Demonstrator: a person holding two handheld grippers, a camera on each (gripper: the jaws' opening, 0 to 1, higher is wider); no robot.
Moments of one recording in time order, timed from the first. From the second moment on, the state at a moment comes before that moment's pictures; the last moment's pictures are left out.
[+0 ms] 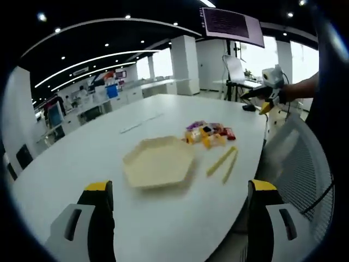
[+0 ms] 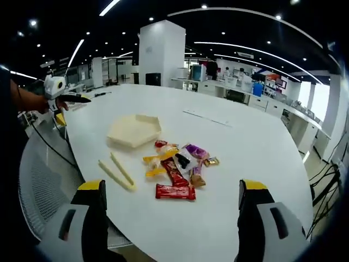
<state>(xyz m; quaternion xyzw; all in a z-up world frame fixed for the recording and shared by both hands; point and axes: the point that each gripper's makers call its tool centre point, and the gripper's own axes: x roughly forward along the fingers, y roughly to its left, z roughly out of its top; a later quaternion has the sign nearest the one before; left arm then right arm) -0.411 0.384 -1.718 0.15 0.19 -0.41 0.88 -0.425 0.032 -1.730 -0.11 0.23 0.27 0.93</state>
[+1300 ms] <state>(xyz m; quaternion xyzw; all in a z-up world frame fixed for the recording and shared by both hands) -0.399 0.298 -1.739 0.23 0.19 -0.54 0.79 -0.407 0.069 -1.720 -0.13 0.21 0.34 0.91</state>
